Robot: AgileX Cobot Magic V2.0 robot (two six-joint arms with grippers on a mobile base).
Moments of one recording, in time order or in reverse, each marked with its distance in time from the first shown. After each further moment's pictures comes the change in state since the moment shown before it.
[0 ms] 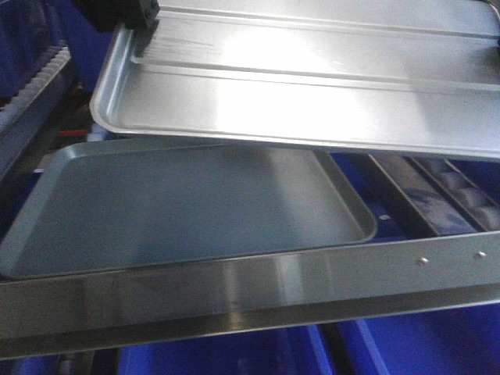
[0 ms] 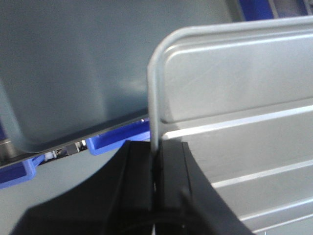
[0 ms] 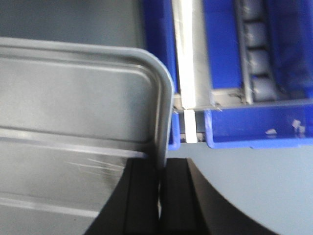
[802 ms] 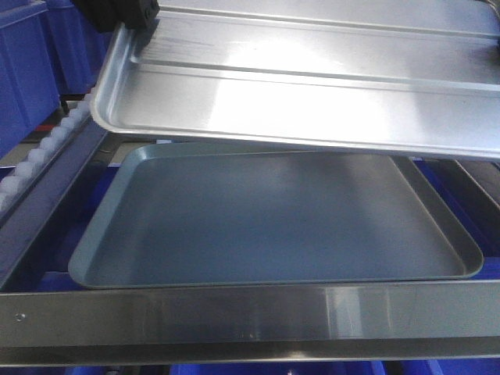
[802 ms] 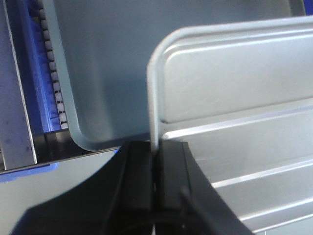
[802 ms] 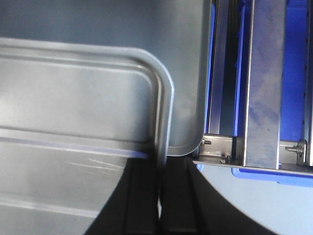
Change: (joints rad) left arm 0.000 0.000 0.000 0.000 0.002 0.000; right arm 0.000 0.000 0.000 0.000 0.000 0.000
